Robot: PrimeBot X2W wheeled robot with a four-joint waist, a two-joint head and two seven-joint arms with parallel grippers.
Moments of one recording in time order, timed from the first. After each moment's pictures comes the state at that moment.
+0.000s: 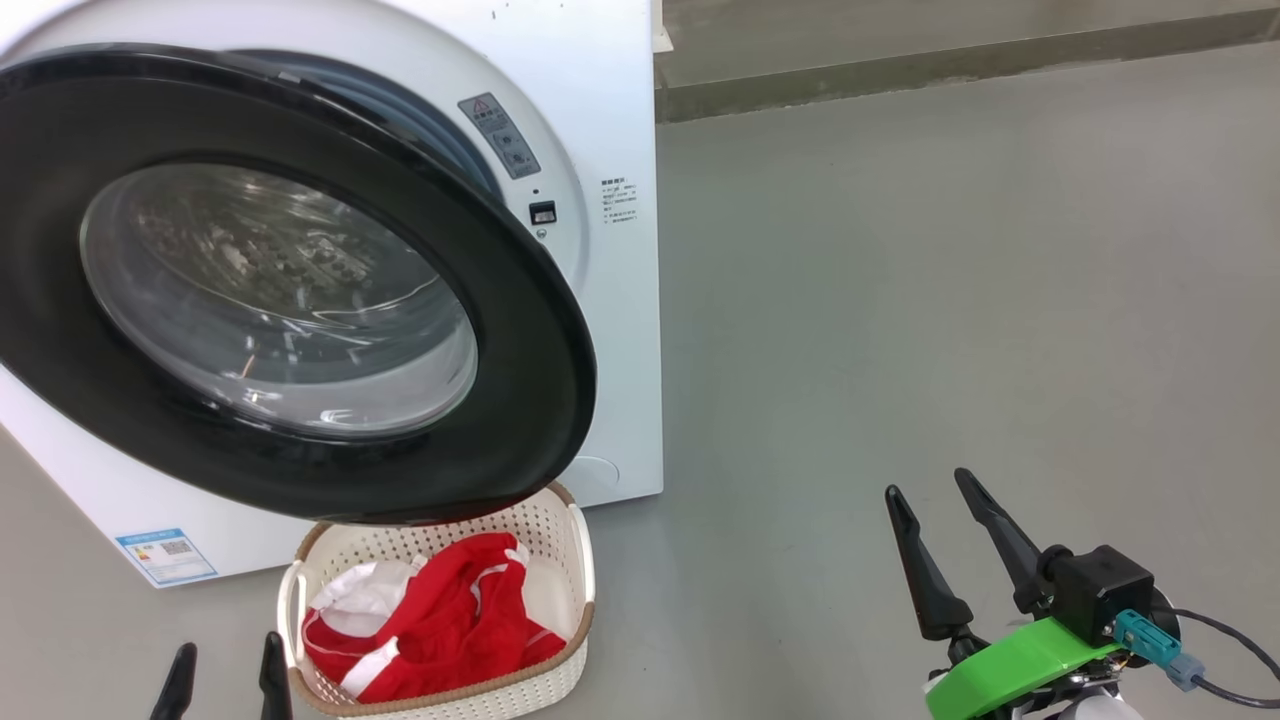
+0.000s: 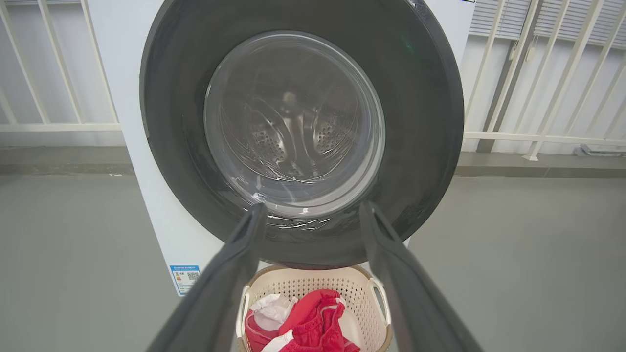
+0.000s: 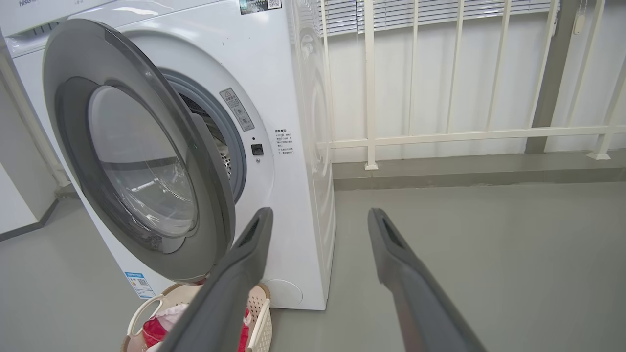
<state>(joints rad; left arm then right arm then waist) 0.21 0.18 0.03 0.00 -0.32 0.07 -0.25 -0.06 -0.05 0.12 0.28 0.30 0.12 -0.26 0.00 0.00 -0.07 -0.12</state>
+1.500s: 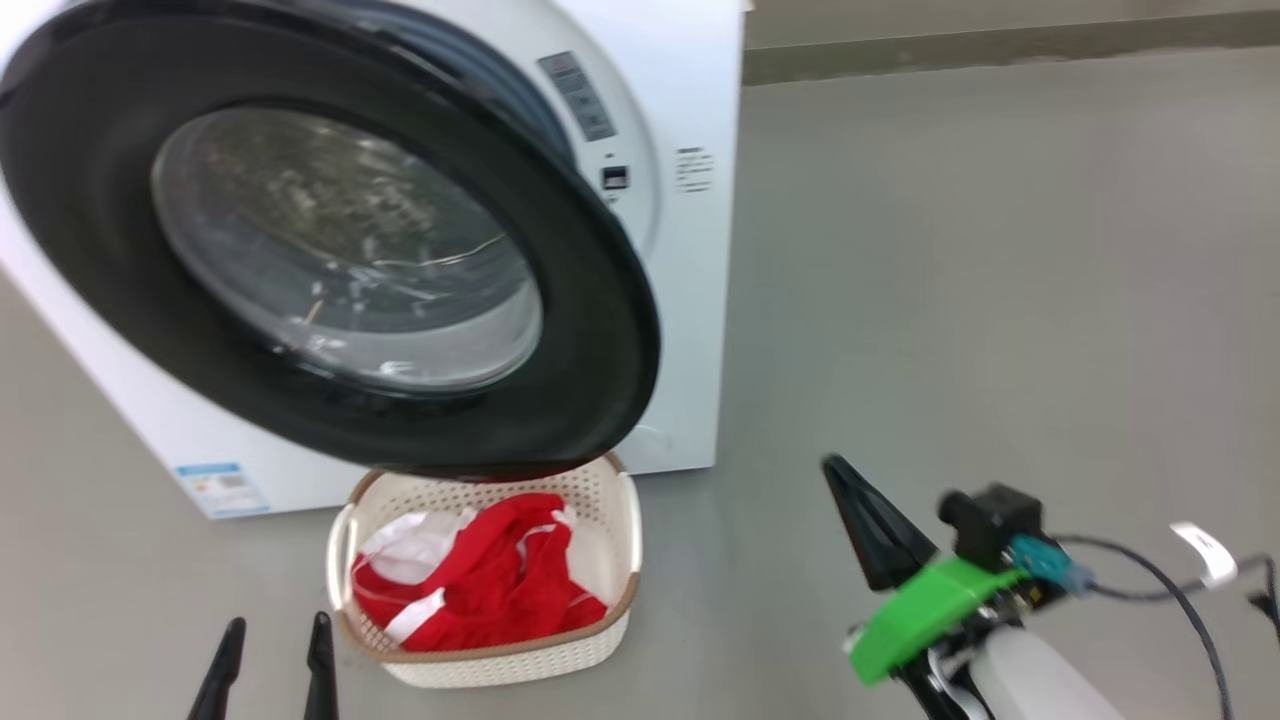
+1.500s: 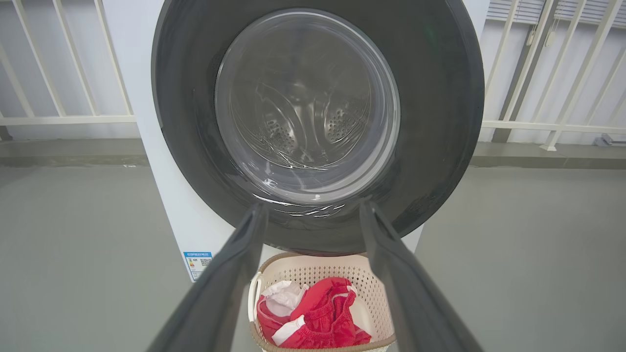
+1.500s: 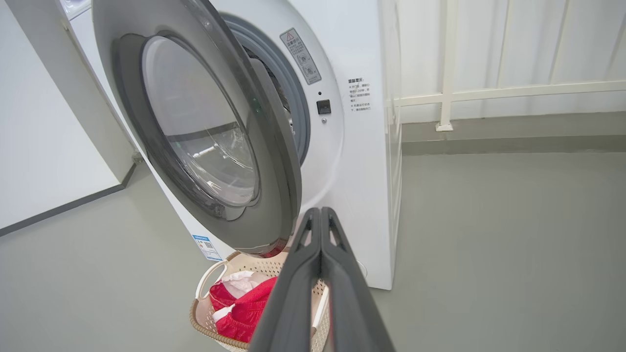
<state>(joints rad) 0.15 0.08 0.06 0.06 -0.19 -0.03 -0.25 -0.25 -0.05 0.30 0.51 0.45 0.12 -0.26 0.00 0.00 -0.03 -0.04</state>
